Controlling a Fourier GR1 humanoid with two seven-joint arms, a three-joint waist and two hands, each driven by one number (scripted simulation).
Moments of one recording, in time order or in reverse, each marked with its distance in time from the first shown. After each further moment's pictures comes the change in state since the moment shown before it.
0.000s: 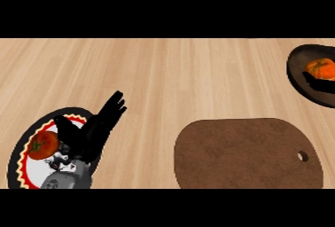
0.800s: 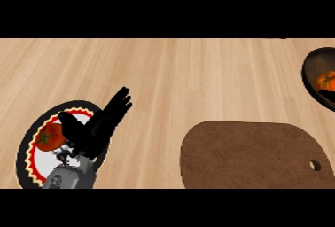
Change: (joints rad) left arm -0.042 -0.010 -0.015 -0.002 -0.001 -0.022 0.007; right arm -0.141 -0.142 -0.012 0.426 0.076 0.009 -0.009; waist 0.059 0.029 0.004
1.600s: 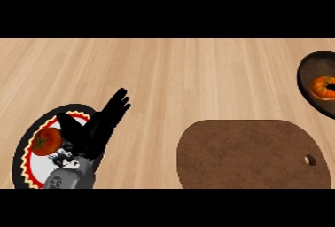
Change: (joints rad) left arm 0.013 -0.006 0.010 0.003 -0.001 0.011 -0.004; right arm -0.022 -0.054 -0.254 0.067 -0.276 0.395 -0.157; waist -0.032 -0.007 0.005
